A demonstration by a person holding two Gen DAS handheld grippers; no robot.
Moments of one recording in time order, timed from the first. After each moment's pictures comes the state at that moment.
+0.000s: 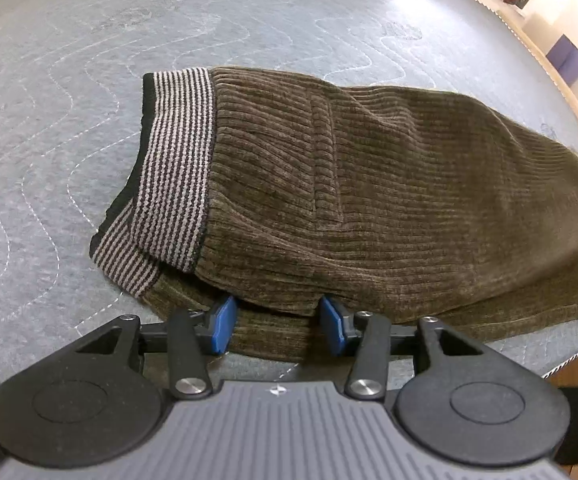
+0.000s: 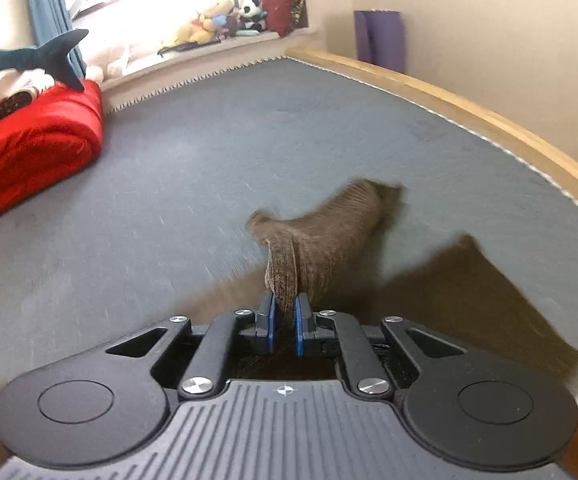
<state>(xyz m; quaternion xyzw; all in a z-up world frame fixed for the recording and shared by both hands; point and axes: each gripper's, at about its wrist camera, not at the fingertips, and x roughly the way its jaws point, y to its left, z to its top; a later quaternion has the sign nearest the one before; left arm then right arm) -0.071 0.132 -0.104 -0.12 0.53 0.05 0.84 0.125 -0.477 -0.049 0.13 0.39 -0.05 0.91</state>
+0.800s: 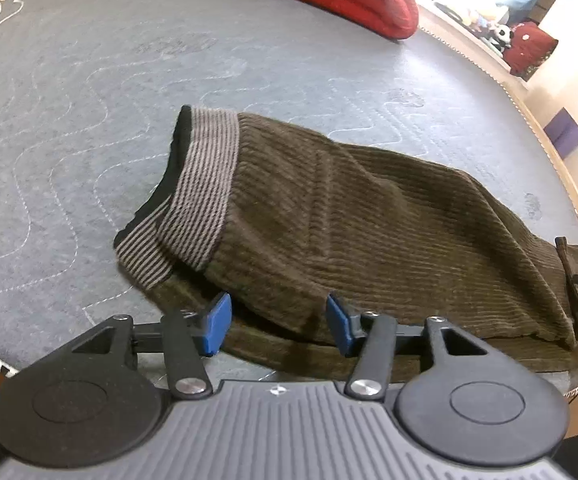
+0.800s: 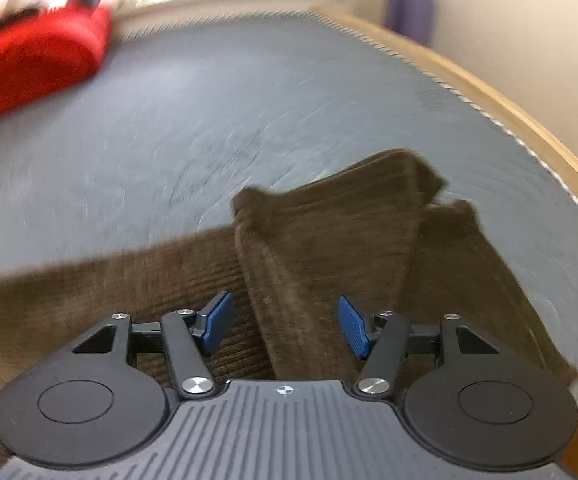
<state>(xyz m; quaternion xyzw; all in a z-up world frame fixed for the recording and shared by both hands) -0.104 0.142 -0.072 -0.19 0.46 0.08 0.86 0.174 -0.465 -0.120 0.00 0.44 -0.01 0.90</state>
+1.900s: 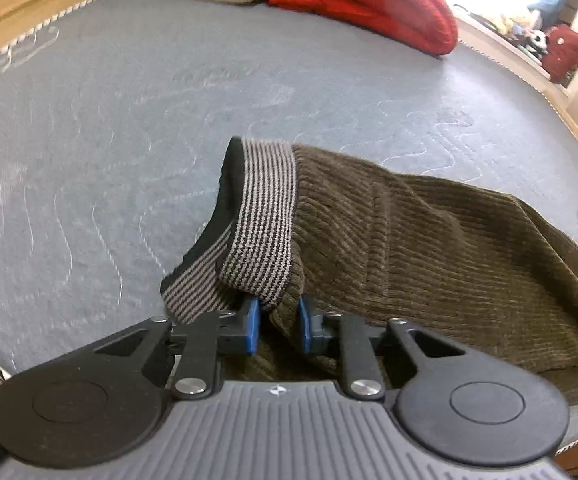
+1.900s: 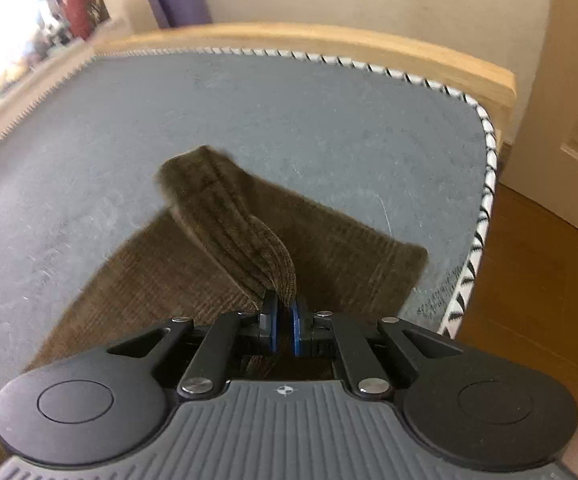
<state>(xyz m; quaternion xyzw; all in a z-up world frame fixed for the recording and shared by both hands) -0.089 0.149 -0.074 -0.13 0.44 0.16 0.87 0.105 -0.606 -0.106 0.25 0.40 -0.24 0.85</state>
